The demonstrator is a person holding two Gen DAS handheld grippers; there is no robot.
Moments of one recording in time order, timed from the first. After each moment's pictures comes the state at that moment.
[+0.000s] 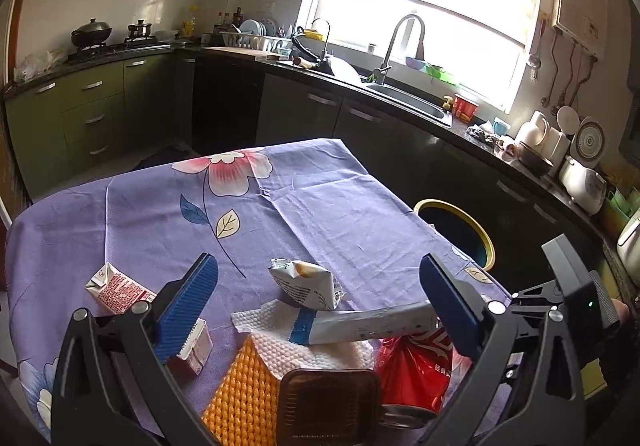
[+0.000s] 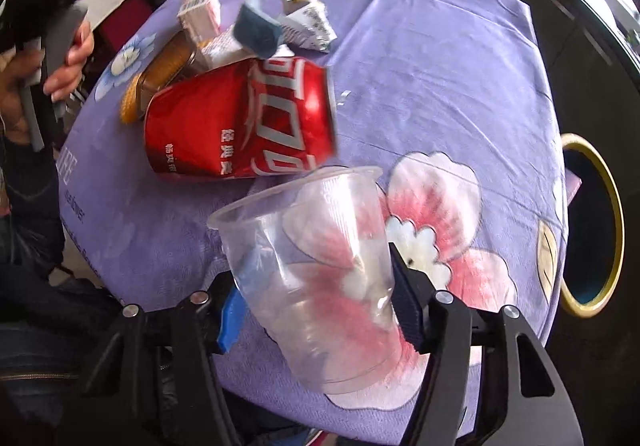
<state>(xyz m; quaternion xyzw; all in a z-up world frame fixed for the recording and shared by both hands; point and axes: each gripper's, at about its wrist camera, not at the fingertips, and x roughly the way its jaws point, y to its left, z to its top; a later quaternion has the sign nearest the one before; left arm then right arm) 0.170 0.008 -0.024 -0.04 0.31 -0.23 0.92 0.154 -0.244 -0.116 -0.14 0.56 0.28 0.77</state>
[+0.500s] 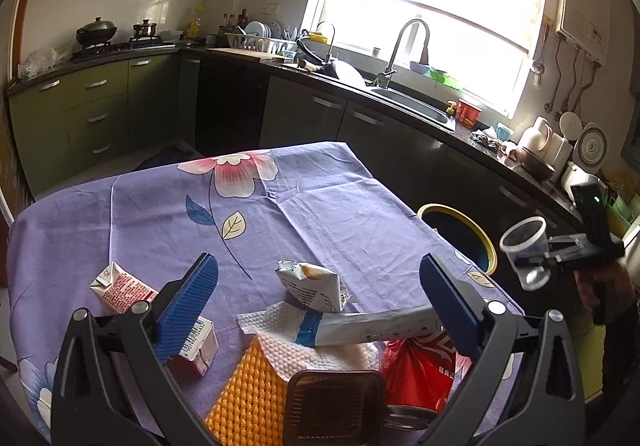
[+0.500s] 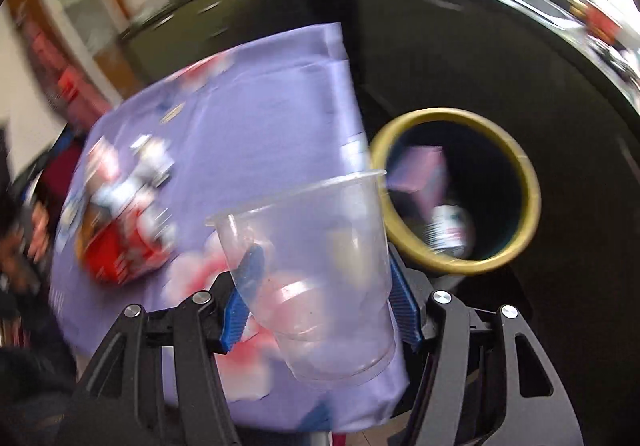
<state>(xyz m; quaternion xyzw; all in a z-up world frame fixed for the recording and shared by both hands) 0.171 0.014 -0.024 -0.05 0.31 -0.22 0.92 0.204 -0.408 -0.055 0.03 0.50 0.11 0.86</state>
